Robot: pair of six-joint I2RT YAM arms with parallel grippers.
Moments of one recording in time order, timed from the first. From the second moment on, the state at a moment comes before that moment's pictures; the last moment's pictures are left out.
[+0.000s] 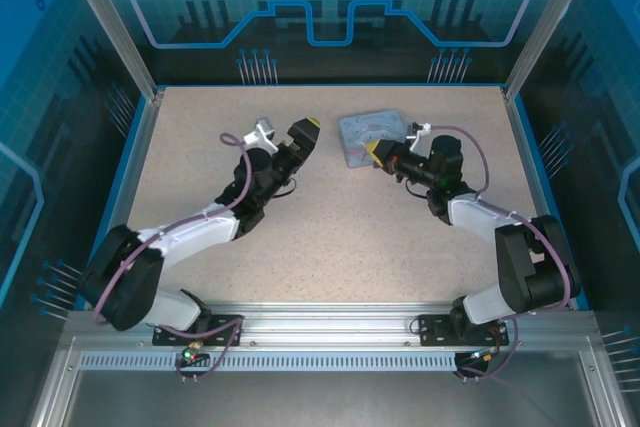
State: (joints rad) left arm -0.56 1.39 0.76 0.60 -0.08 -1.20; right arm 0.22 1.47 0.69 0.60 -0.68 1.23
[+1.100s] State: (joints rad) left arm -0.43 2.14 1.62 -0.13 0.22 -0.76; right arm -0.10 2.23 1.52 0.04 -0.48 1.12
